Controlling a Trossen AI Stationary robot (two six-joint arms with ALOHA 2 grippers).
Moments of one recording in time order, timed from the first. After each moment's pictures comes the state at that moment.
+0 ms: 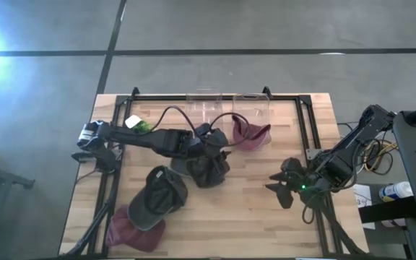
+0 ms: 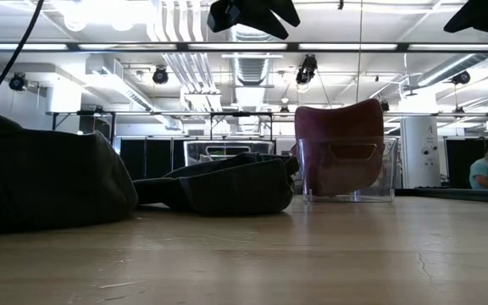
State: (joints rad) left arm -0.12 1.74 1.68 -0.59 -0.38 -0.40; right arm 0.77 1.09 0.93 -0.80 0.65 1.33
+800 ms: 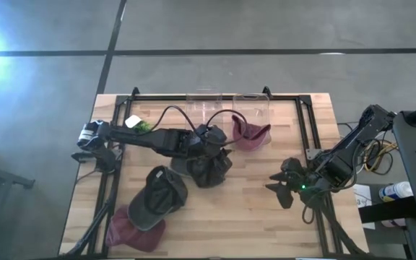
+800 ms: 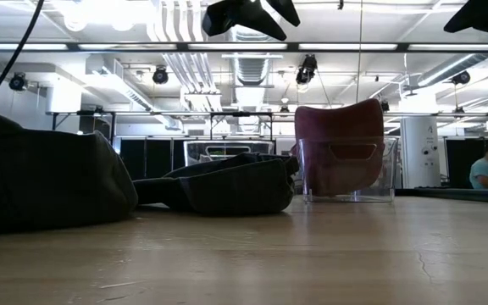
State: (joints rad) left arm -0.12 1.74 1.68 -0.59 -0.39 -0.57; right arm 0.77 1.09 0.93 -0.80 0.65 1.33
